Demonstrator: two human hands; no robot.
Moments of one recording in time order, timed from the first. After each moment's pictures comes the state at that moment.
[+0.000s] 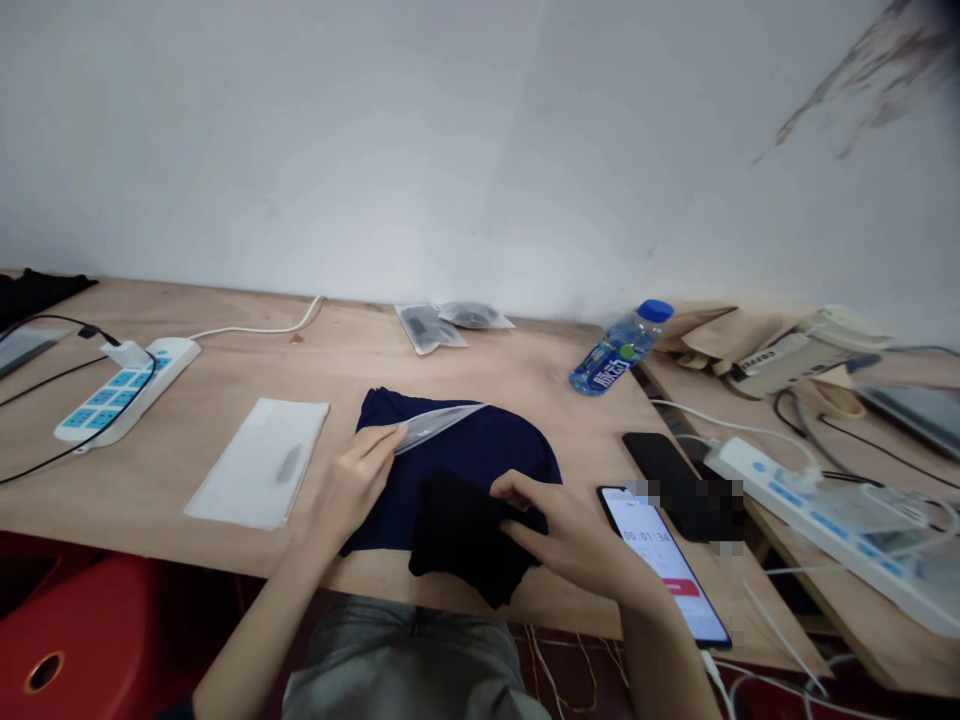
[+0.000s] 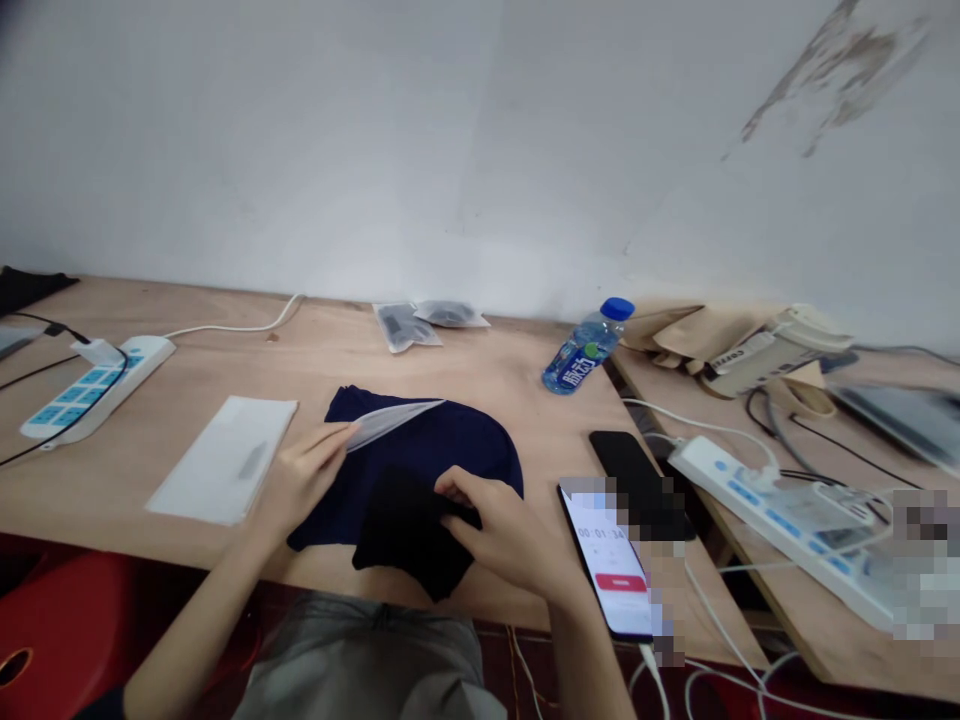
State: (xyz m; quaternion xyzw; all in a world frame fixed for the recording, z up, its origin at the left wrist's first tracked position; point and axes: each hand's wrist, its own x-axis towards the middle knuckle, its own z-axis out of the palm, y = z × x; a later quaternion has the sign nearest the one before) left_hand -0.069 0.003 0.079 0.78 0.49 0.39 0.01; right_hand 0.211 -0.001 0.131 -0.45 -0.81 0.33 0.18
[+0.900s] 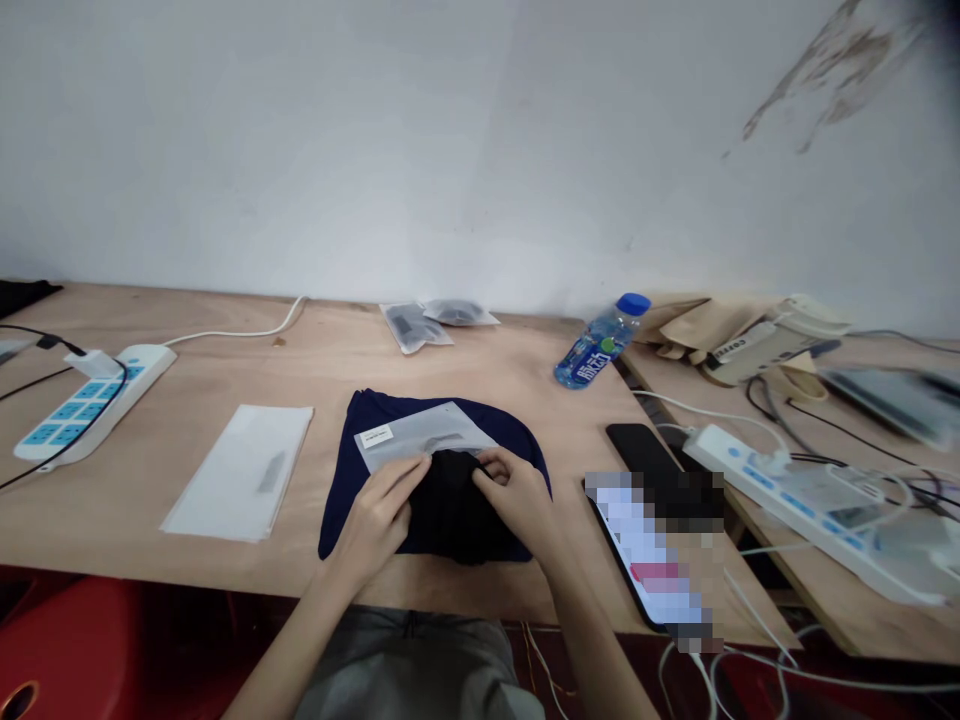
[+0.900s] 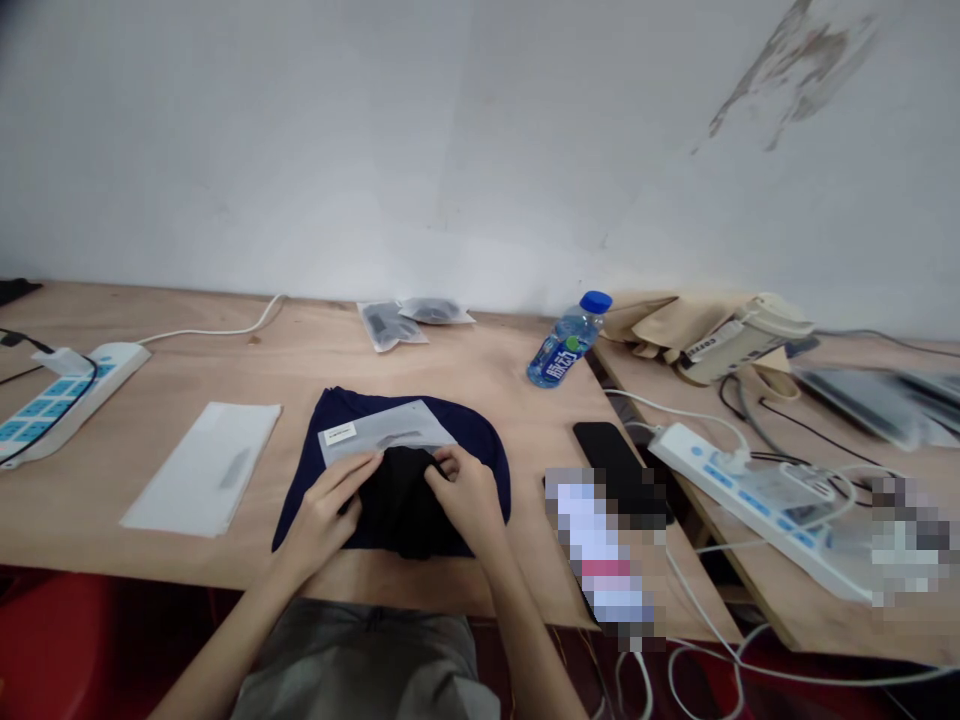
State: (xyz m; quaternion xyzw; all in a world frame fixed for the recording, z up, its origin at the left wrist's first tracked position) left_hand -0.032 -0.012 0.032 0.80 0.43 0.41 0.12; right_hand 0.190 0.026 0.066 -0.63 -0.65 0.30 0.32
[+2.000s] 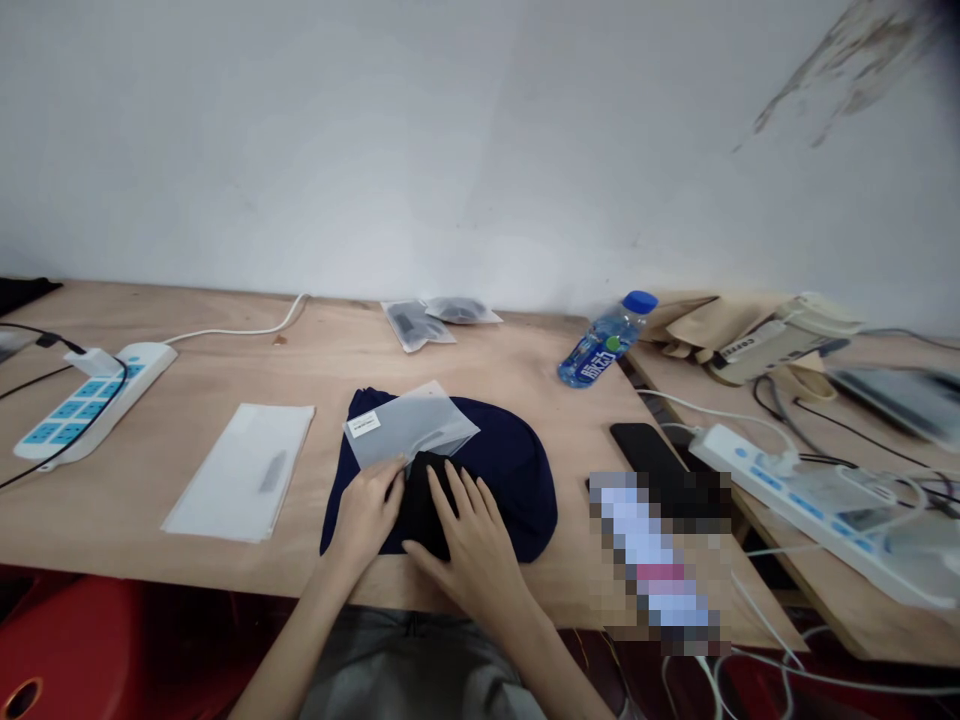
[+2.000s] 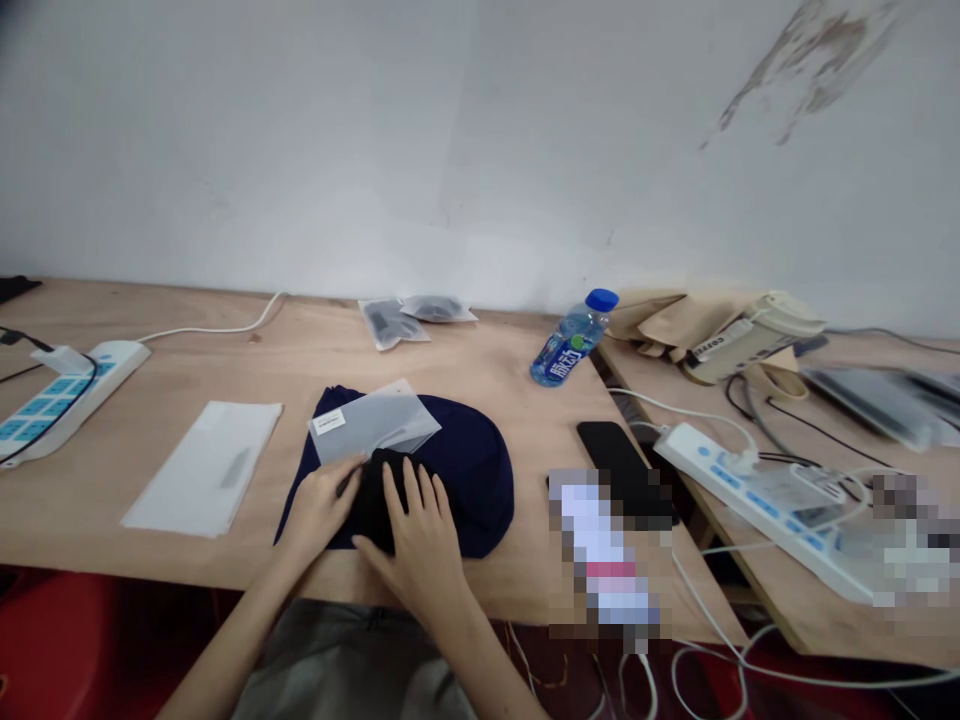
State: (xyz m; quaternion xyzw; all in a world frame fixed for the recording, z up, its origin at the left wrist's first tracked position) left_hand -0.038 -0.001 0.013 0.71 0.59 0.35 0.15; right_hand 0.145 -0.029 0.035 -0.50 -0.85 -0.02 0.16
